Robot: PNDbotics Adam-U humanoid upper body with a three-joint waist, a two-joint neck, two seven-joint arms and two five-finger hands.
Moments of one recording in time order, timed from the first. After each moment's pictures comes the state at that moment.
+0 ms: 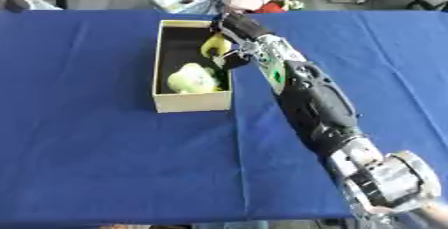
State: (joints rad) left arm -0.53 0.49 -0.14 -1.83 -0.19 0.01 -0.19; right arm -1.00 -0.18 0.11 -0.70 1.06 -0.40 0.06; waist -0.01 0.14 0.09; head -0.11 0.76
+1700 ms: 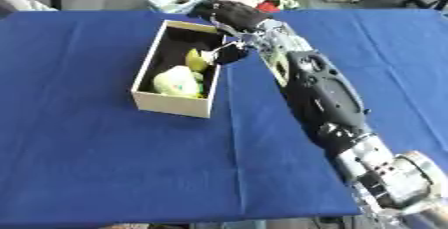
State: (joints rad) left arm -0.47 0.49 -0.09 -1.85 -0.19 0.02 -0.14; right arm -0.96 -0.27 0.18 -0.93 1.05 -0.51 0.12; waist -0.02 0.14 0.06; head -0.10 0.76
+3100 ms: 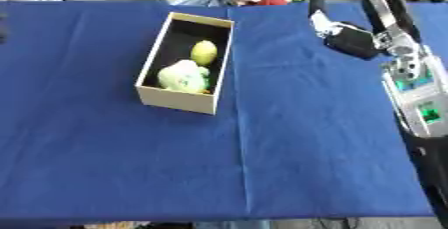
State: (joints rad) left arm -0.24 0.47 -0.02 -1.94 -0.16 0.00 0.06; right arm -0.48 -0.47 0.03 -1.64 0.31 -0.24 0.03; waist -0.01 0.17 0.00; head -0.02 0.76
